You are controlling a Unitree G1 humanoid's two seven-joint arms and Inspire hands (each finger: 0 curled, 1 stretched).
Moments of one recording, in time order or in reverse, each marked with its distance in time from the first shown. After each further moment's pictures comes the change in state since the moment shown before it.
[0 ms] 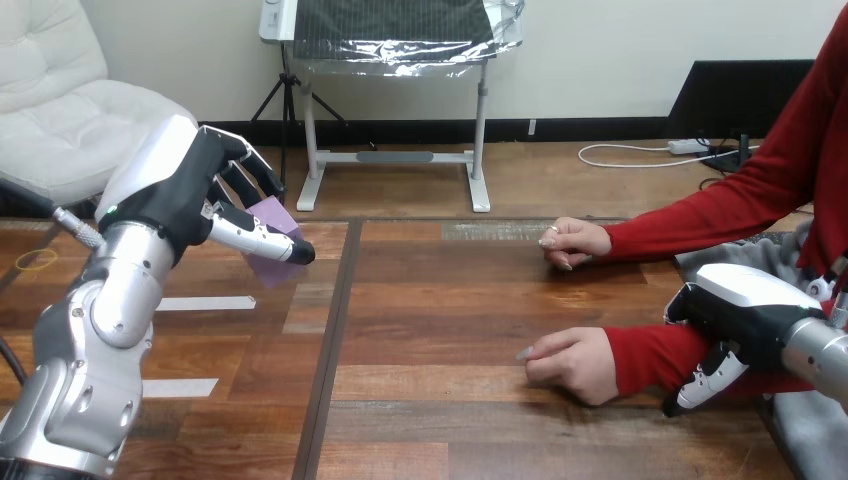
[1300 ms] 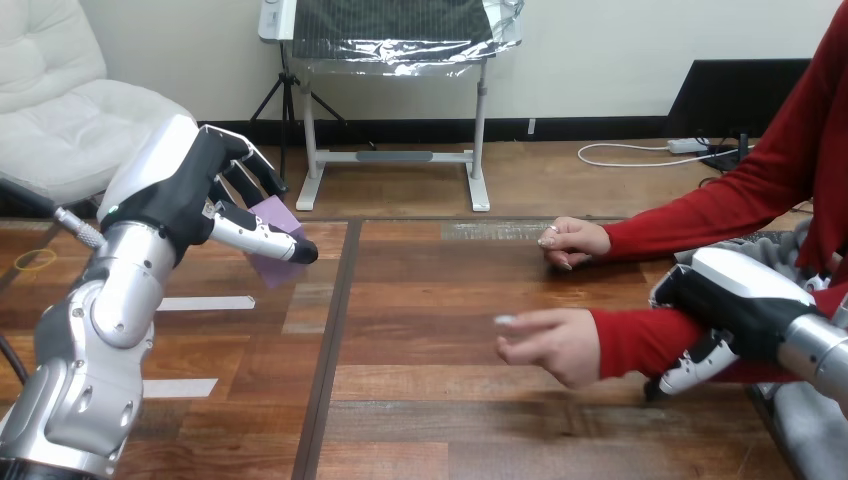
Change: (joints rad) left arm 0.000 -0.003 0.001 0.002 -0.013 -0.005 0.001; right arm 0.022 0.002 -0.045 -0.003 0.099 -0.130 -0.030
